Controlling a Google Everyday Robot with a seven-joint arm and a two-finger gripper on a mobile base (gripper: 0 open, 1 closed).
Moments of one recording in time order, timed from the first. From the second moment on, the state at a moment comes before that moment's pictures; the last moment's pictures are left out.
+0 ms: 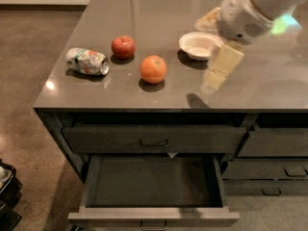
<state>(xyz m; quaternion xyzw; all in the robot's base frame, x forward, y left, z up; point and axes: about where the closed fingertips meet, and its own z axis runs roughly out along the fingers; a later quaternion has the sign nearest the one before) 0.524 -0.120 0.964 -0.68 0.68 0.08 0.26</state>
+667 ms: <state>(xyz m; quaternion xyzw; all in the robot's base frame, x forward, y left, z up) 0.588 -0.034 0.931 -0.72 0.62 0.17 0.27</state>
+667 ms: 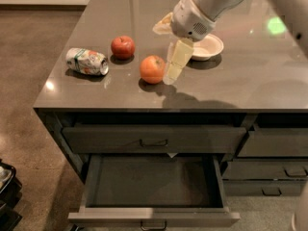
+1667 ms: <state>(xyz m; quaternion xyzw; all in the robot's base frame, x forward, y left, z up) 0.611 0.009 0.868 -0.75 0.60 0.19 0.22</state>
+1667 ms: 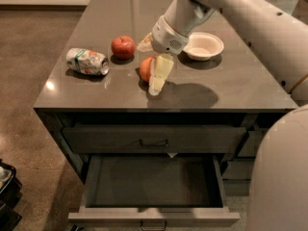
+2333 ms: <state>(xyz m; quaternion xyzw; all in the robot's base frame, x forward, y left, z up) 0.616 0.006 0.853 -0.75 0.60 0.17 0.21</state>
